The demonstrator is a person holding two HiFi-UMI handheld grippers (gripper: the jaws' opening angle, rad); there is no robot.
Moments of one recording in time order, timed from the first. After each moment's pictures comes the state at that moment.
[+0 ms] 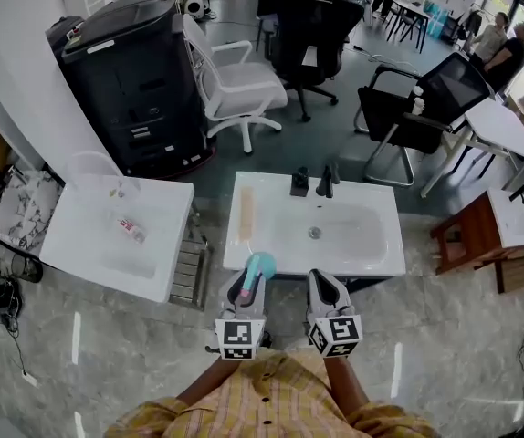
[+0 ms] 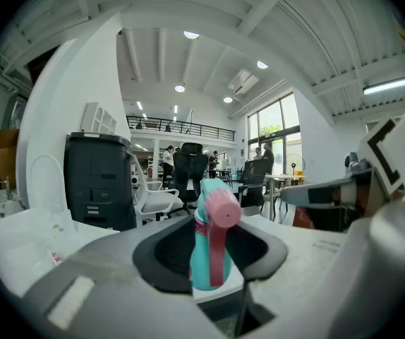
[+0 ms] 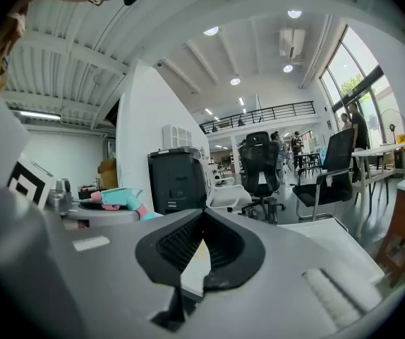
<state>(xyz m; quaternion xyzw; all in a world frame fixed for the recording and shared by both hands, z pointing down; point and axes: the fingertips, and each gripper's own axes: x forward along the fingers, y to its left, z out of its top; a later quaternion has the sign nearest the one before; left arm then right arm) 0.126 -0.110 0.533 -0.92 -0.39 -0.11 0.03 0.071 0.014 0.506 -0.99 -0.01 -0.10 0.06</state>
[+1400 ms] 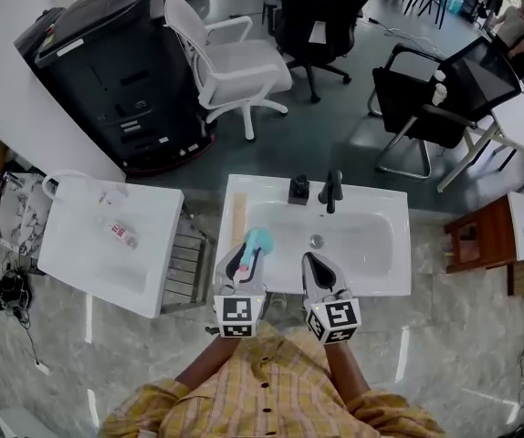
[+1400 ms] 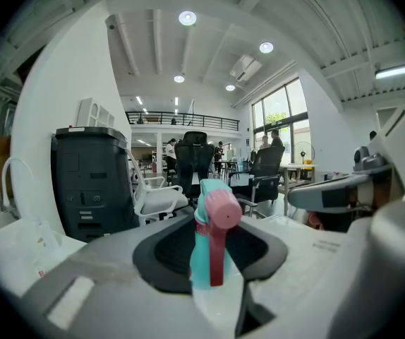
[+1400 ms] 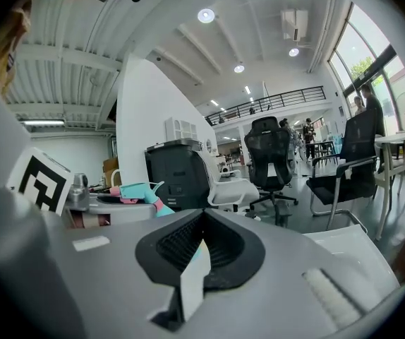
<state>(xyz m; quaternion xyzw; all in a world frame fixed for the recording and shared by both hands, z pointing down) 0.252 -0.015 0.553 -0.92 -0.37 -0.14 0.06 0.189 0.091 0.533 -0.99 0.04 -0.13 0.08</state>
